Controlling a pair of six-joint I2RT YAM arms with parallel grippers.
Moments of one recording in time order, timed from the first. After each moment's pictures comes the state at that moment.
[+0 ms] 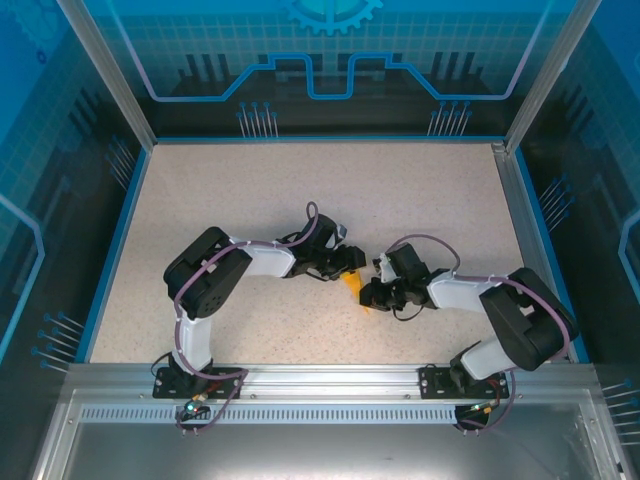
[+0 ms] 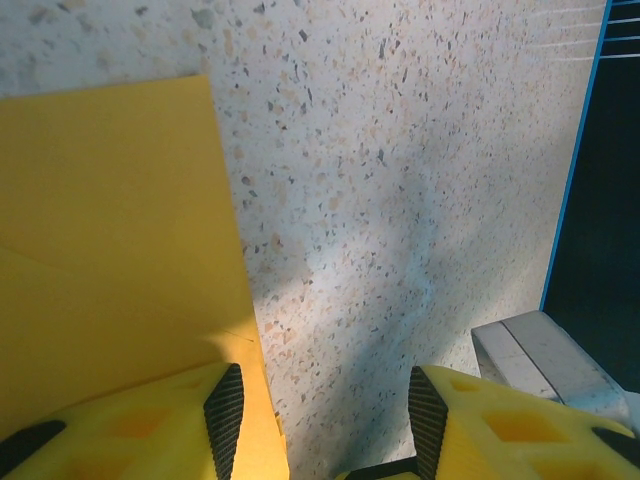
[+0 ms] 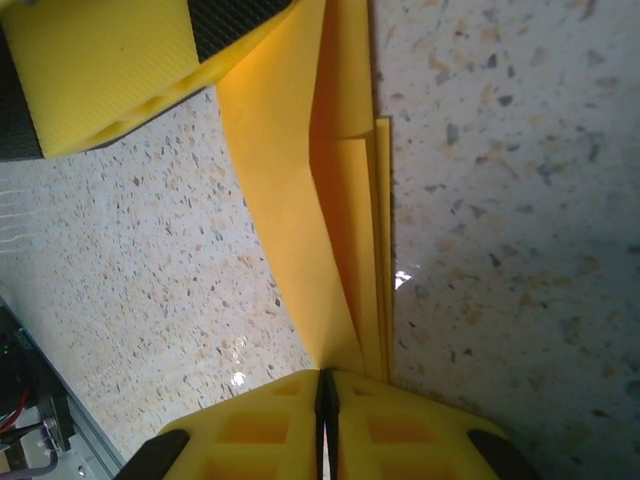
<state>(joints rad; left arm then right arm) -0.68 1.96 1.01 0.17 0.49 -1.03 0.52 1.47 0.48 -0.05 -0.51 0.70</state>
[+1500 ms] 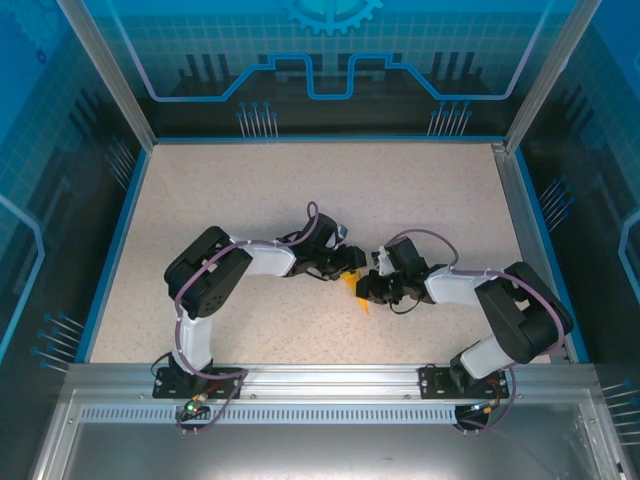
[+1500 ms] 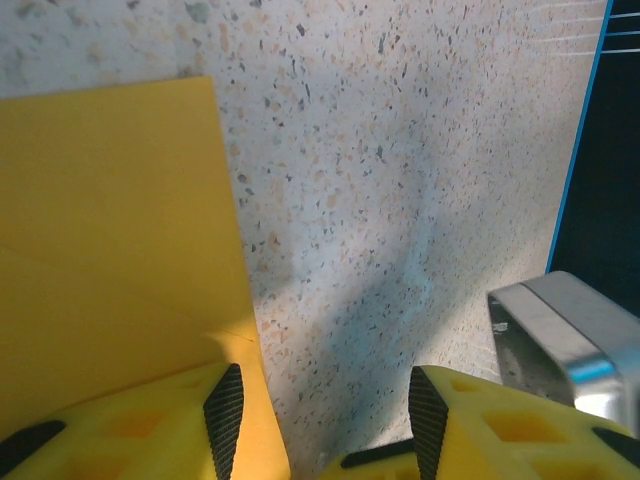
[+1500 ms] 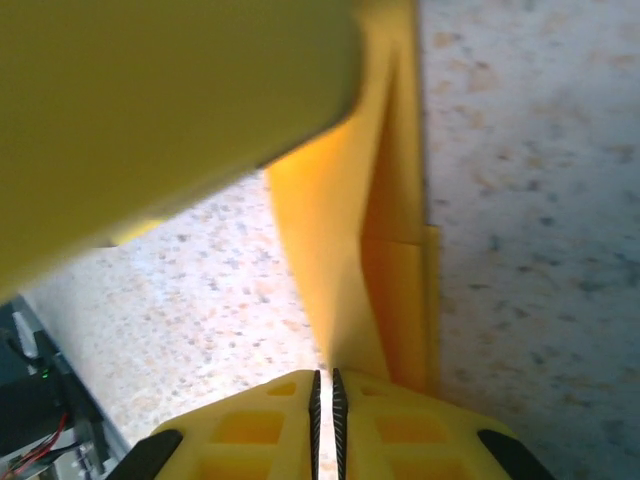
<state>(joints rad) -0.68 1.97 1.02 0.16 0.50 -1.03 0.51 1.52 0.52 0.00 -0.52 0.74</state>
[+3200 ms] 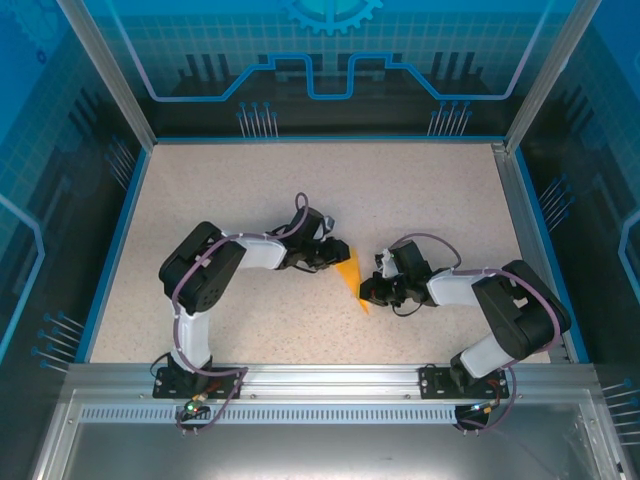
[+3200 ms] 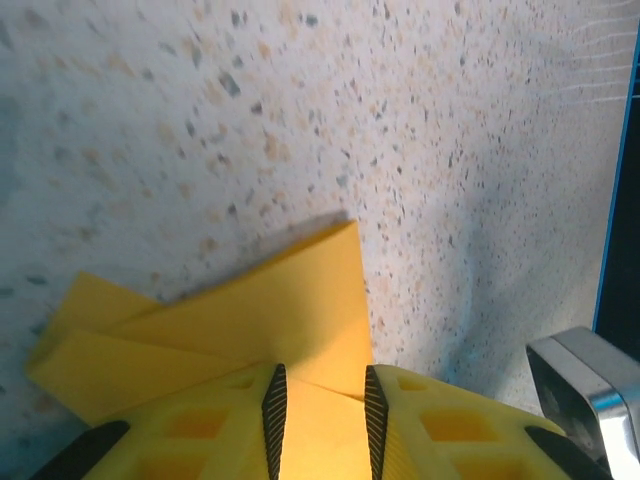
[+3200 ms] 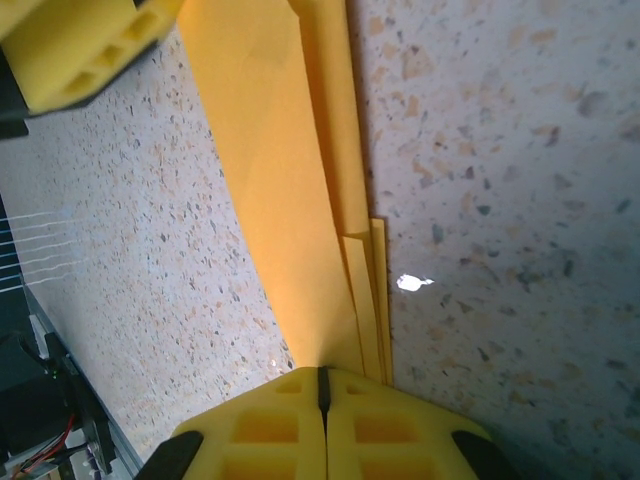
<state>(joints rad) -0.58 1.97 1.02 0.13 0.45 -0.88 0.47 1.54 0.47 0.07 -0.56 0.74</state>
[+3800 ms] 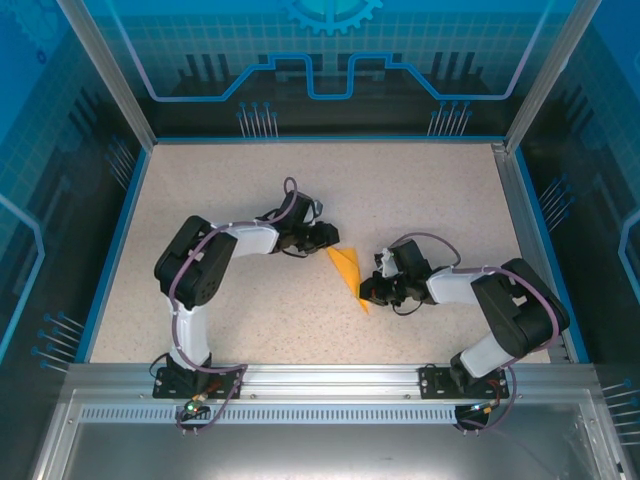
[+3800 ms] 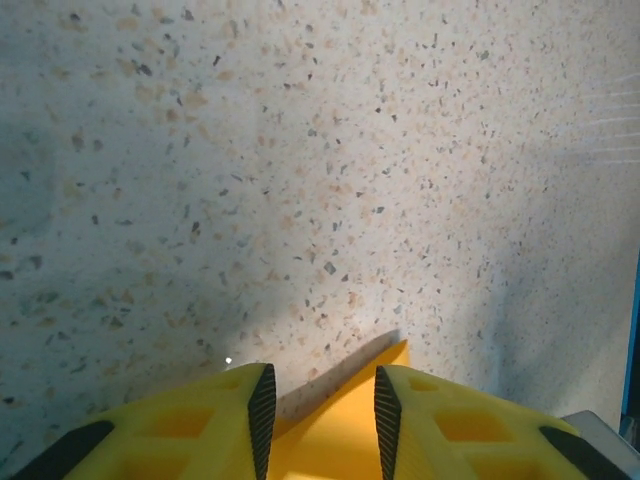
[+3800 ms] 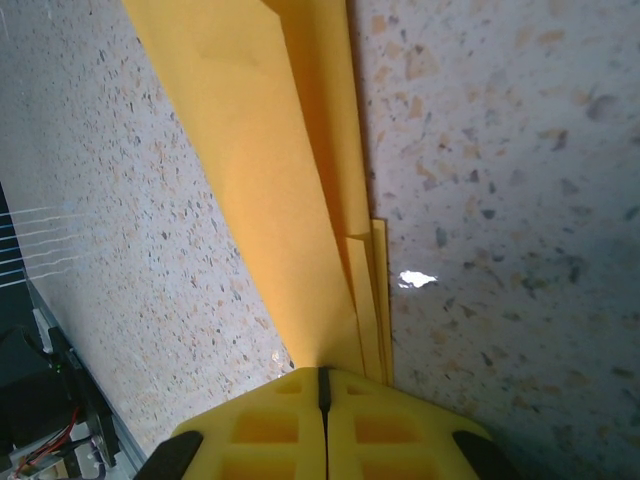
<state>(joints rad) -0.48 1.97 1.11 0.00 0.43 -0.79 0.47 1.55 0.49 0.04 -0.58 0.74</state>
